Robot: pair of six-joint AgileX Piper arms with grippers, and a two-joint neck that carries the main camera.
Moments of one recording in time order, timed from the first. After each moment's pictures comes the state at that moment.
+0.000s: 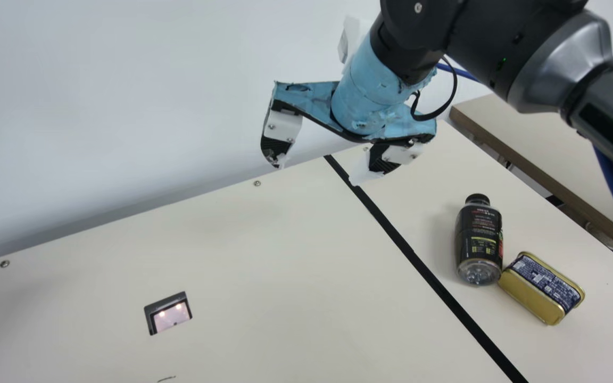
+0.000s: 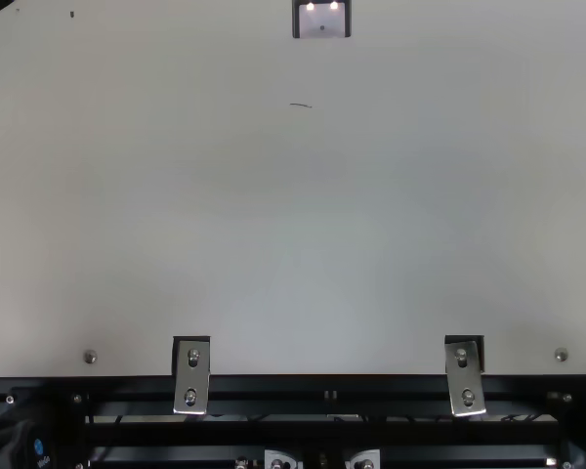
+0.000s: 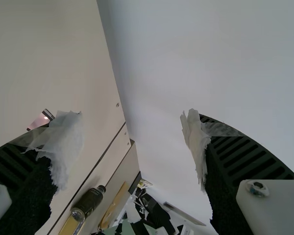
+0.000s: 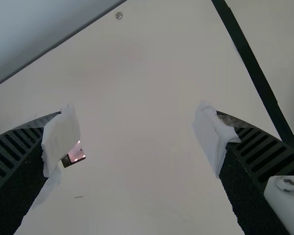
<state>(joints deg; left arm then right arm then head) 19.6 92.5 -65.8 -74.6 58.2 -11.0 5.6 93.5 -97.8 0.7 69.9 33.9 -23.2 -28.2</state>
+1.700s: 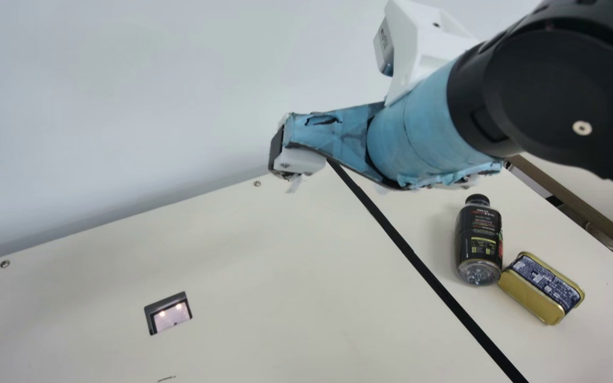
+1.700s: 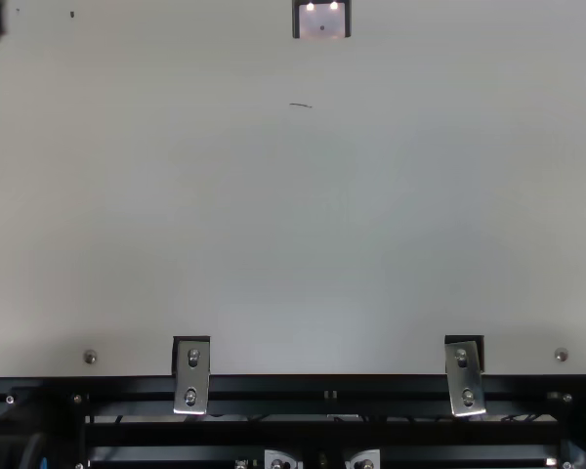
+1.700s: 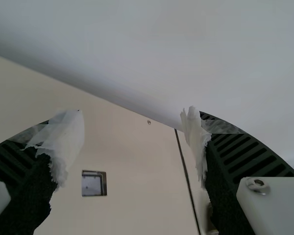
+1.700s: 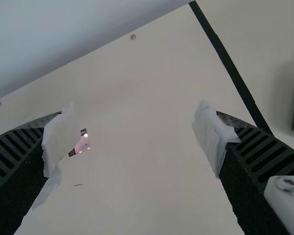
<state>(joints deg) -0.9 75.5 -53.7 -81.5 31.4 40.4 22.8 71.9 -82.1 -17.1 66.5 49.3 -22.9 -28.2</state>
